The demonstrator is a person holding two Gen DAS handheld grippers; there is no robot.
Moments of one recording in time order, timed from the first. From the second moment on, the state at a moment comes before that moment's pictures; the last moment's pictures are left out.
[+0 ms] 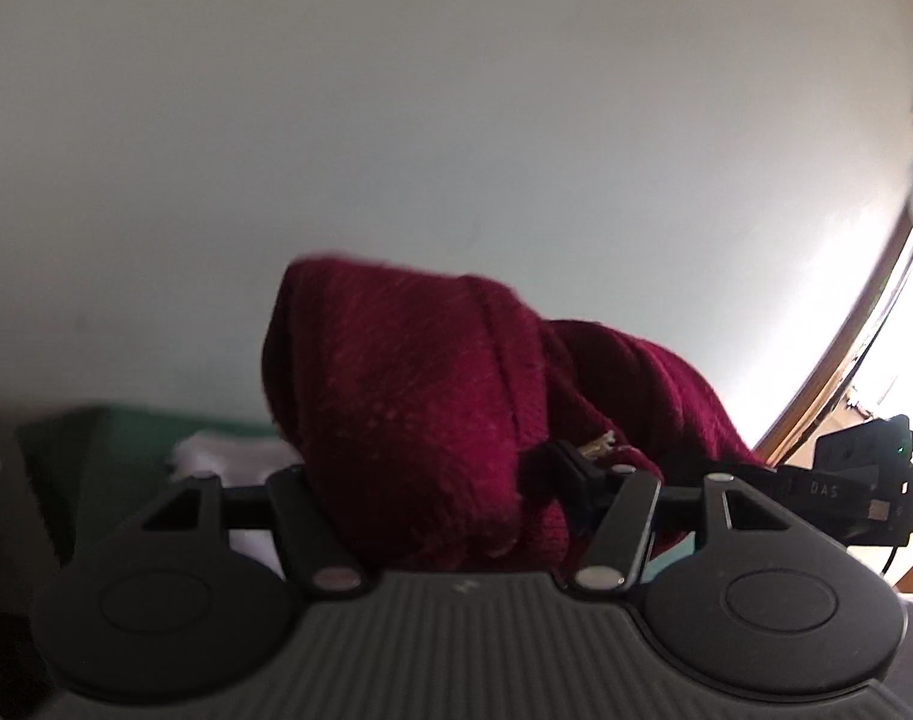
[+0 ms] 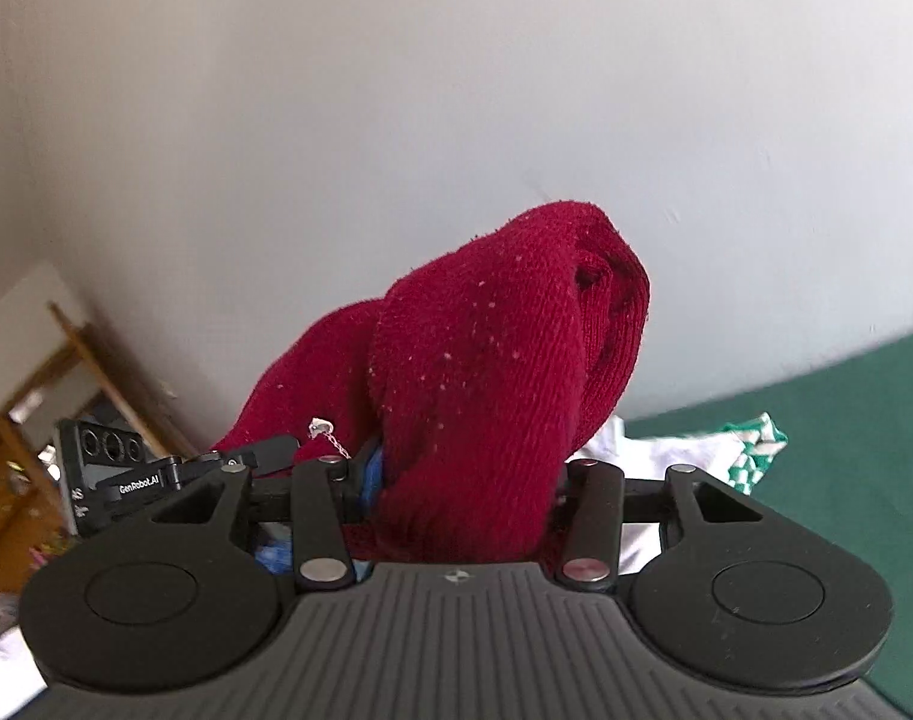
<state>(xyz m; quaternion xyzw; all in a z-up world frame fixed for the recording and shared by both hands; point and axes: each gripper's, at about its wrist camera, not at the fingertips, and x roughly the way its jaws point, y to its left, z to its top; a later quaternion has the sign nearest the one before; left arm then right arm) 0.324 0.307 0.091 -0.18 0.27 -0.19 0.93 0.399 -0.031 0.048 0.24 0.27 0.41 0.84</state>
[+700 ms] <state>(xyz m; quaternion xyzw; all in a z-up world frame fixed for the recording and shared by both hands) 0.299 0.371 0.064 -0.17 0.26 -0.23 0.92 0.388 -0.013 0.020 0.16 0.32 0.35 0.87</state>
